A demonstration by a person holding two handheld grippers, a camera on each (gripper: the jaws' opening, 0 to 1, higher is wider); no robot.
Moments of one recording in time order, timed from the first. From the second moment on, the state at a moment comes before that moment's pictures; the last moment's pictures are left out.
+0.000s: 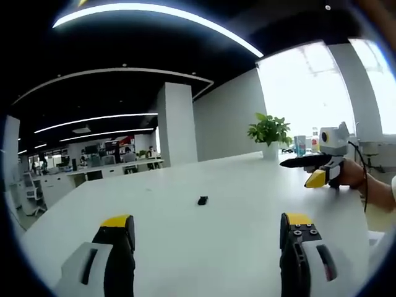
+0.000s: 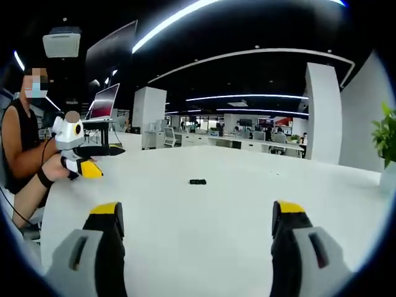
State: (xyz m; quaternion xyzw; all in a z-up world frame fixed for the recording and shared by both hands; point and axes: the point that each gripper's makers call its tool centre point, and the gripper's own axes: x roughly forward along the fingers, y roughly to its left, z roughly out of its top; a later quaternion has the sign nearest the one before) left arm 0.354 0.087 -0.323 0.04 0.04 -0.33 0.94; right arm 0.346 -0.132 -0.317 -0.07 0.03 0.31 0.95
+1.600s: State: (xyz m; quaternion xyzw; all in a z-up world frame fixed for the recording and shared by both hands) left arm 0.339 0.080 -0.331 0.06 0.05 -0.33 0.94; right arm 0.344 -0.129 -0.319 -0.07 0.03 0.31 0.95
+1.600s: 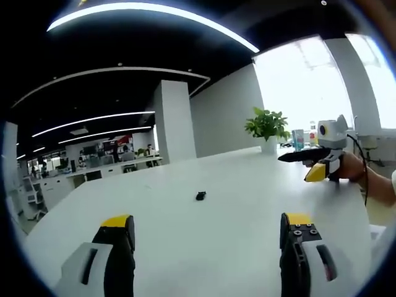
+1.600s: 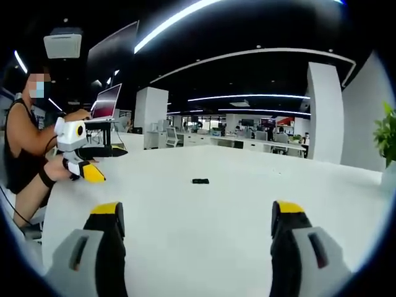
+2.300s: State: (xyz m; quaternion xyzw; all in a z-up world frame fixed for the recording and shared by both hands) left arm 0.336 0.080 -0.339 0.08 0.07 -0.32 0.94; right arm 0.344 -0.129 -0.313 -0.04 0.02 0.31 0.95
